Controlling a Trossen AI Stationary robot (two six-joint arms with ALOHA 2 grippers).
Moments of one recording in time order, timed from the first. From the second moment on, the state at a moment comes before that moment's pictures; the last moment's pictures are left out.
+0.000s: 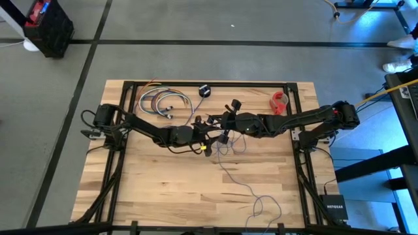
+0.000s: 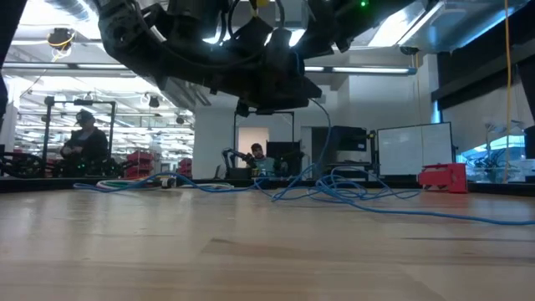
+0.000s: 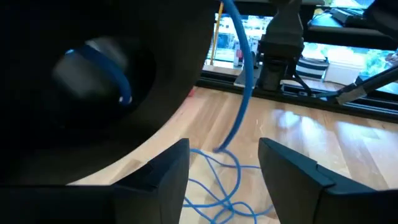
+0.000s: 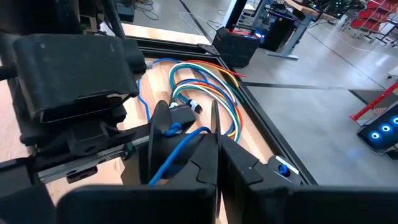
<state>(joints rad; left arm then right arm) -0.06 1.82 0.82 0.85 -0.39 -0.12 0.06 1.46 0.97 0.10 0.48 -0.12</state>
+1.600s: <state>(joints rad) -0.05 1.82 0.85 0.95 -0.38 -0.02 0.06 1.37 0.99 0.21 0.34 -0.11</state>
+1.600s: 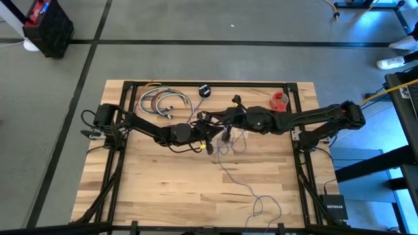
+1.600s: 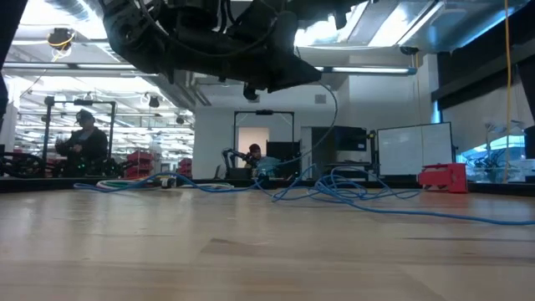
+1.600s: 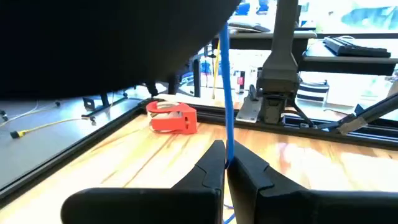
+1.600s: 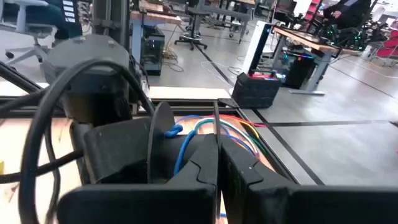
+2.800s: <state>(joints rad) -0.05 1.81 0.85 0.88 -0.39 0.03 0.18 1.19 1.04 0.04 0.46 -0.21</state>
